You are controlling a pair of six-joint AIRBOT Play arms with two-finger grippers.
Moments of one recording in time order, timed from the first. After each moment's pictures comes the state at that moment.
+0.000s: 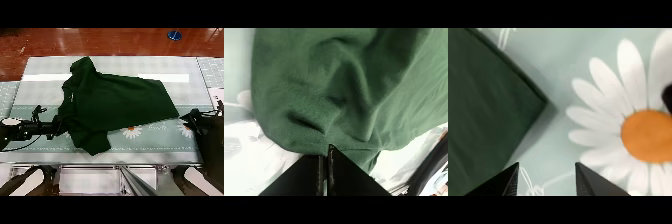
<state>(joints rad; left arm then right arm) 0.32 -1.08 0.36 0.64 -1.07 -1.28 -0.66 -1.12 0.56 -0.89 1.06 1.37</state>
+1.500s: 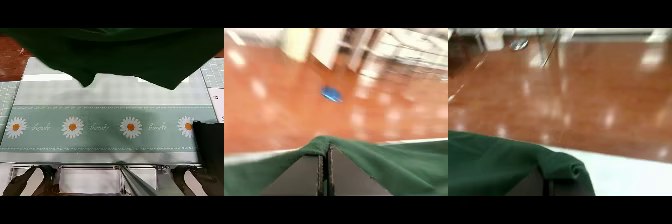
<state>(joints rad) 0.45 -0.83 1.80 0.66 -1.28 -1.39 -0.23 -0.80 1.83 -1.04 1.31 1.42</state>
